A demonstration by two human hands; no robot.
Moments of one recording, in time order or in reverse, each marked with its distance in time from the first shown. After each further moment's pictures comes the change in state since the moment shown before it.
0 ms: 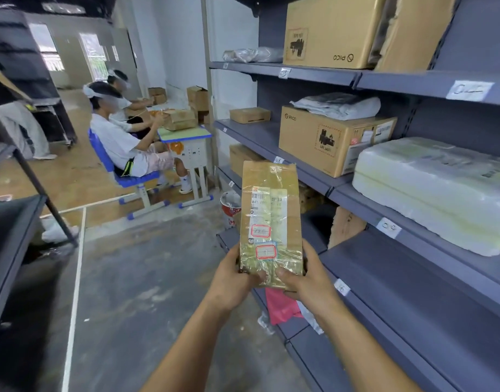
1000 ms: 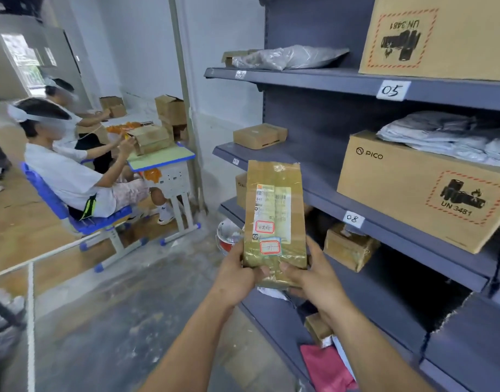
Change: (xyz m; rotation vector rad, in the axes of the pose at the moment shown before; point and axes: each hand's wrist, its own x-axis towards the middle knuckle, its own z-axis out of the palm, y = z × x) left_hand 0.376 0.044 -0.215 0.055 -0.170 -0.003; right_hand 0.373 -0.041 0.172 0.041 0.208 0.036
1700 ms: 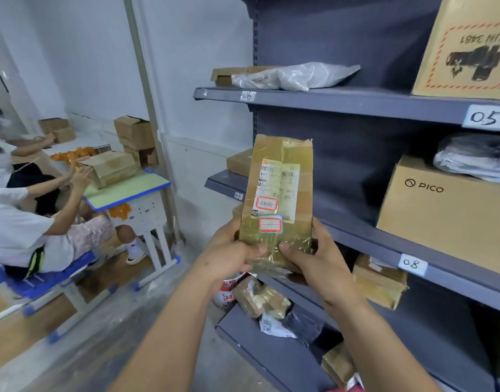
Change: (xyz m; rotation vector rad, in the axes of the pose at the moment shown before) left_hand 0.183 0.071 -0.135 0.110 -0.258 0.073; right_hand 0.144 -0.069 0.105 -0.005 0.240 -0.171
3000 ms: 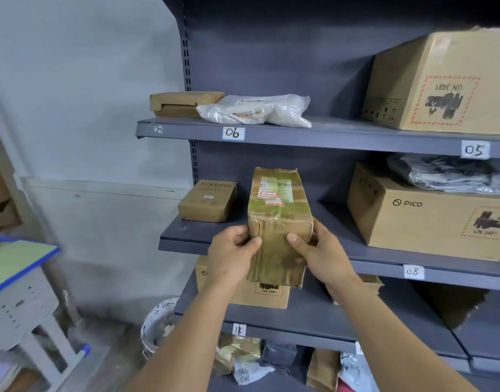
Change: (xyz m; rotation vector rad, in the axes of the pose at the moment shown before) left_hand 0.218 -0.010 -0.081 -0.088 -0.159 0.248; right_hand 0.150 -0.009 0.079 -0.278 0.557 0.034
